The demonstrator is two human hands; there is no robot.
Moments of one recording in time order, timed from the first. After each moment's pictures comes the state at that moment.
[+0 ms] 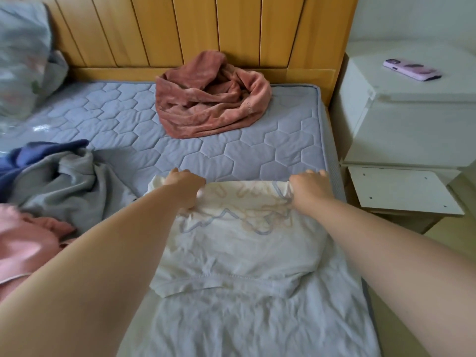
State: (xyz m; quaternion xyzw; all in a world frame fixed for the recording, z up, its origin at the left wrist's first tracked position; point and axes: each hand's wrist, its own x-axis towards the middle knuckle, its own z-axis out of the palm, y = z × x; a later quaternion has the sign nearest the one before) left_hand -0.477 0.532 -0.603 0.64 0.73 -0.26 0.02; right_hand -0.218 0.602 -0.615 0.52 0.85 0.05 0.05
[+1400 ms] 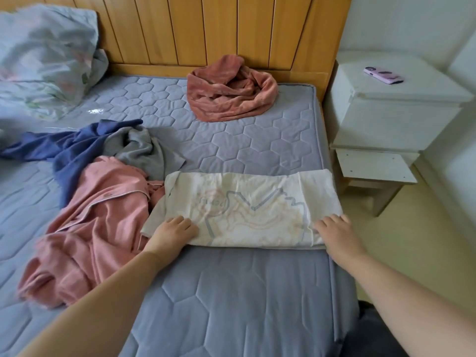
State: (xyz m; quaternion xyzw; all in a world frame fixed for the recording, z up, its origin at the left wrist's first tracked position) left_hand -0.503 0.238 -0.653 0.80 0.57 0.11 -0.15; right_hand -0.113 0.363 -0.636 0.42 0.90 0.13 -0.04
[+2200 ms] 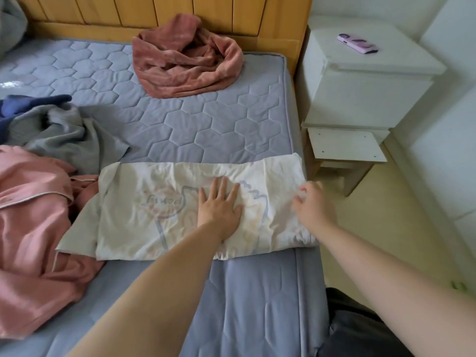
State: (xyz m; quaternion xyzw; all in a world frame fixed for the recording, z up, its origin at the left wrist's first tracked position) left_hand -0.324 0.375 -0.678 0.66 0.74 -0.03 0.10; right_hand -0.111 0.424 -0.645 0.67 0.70 -0.18 -0.19
